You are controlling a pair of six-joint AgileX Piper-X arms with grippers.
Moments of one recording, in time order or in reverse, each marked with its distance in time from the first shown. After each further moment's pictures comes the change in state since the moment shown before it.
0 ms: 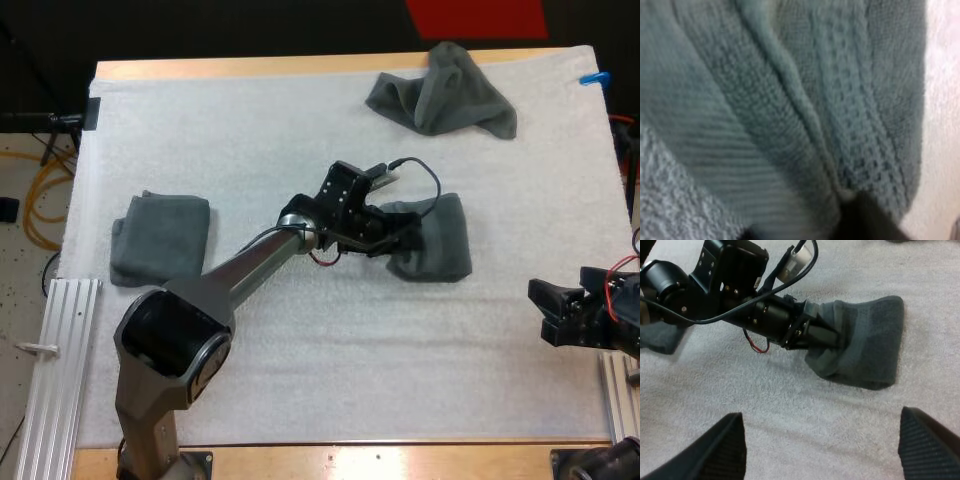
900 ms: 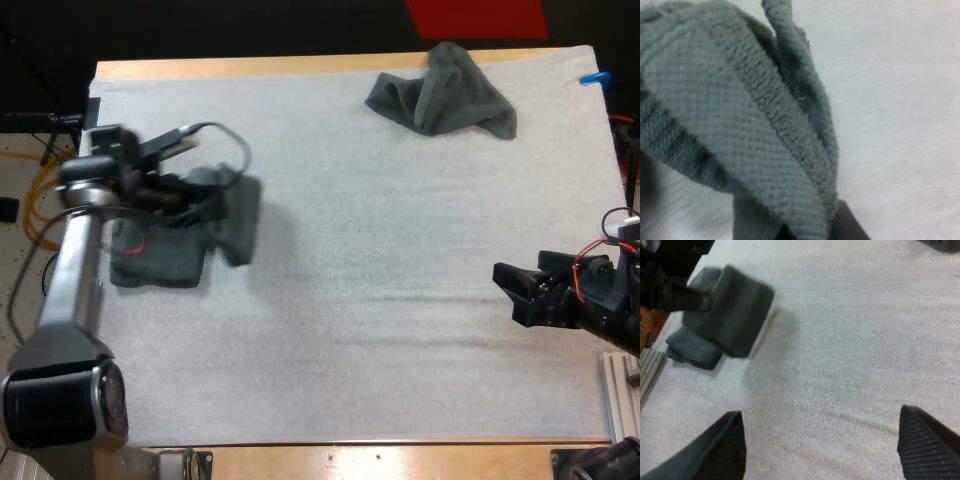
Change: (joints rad) left arm 0.747 -0.332 -0.004 0.713 -0.028 0.773; right arm 0.000 0.002 0.145 -0.243 -0.110 0.045
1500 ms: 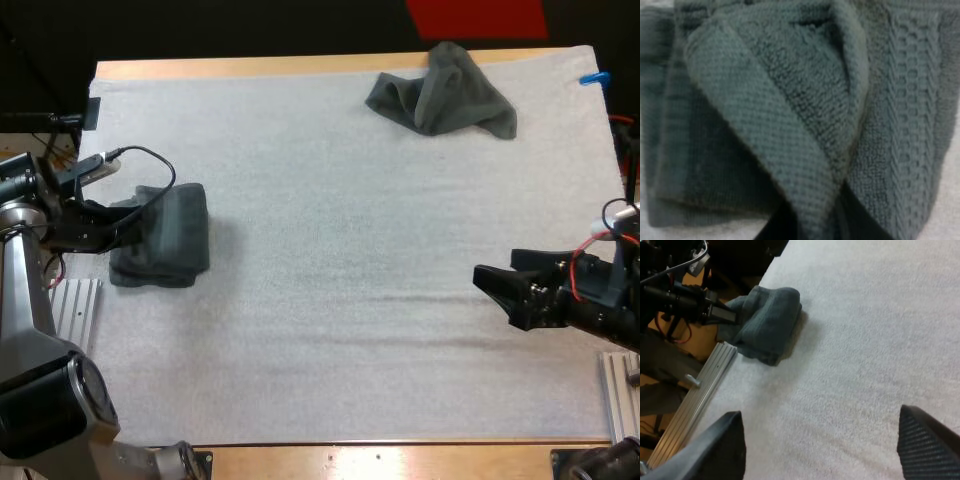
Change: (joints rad) left arm 0.241 0.000 0.010 0.029 -0.233 0.122; right arm 0.000 0.020 0.000 -0.083 -0.190 0.037
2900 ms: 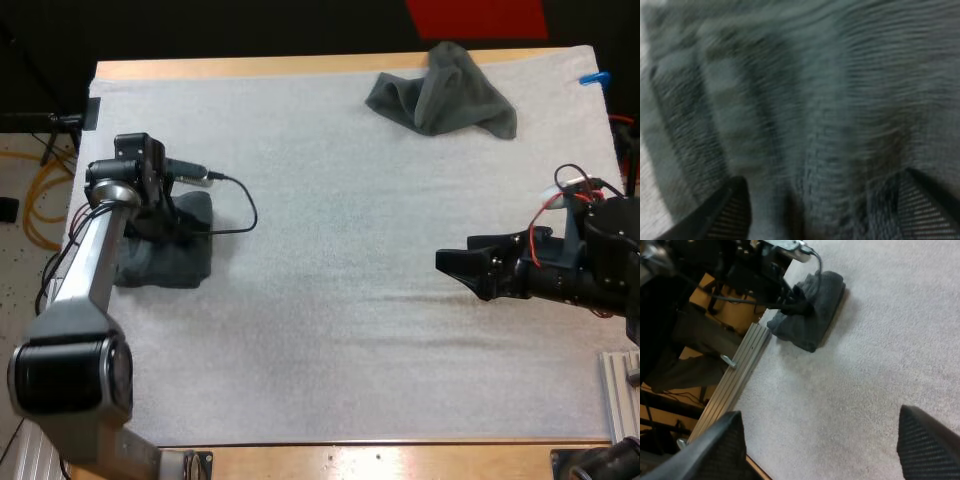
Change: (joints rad) left arm -0.334 0.116 0.015 -0.112 -0.560 0.061; right arm 0.000 0.153 0.000 -0.113 -0.157 0.023
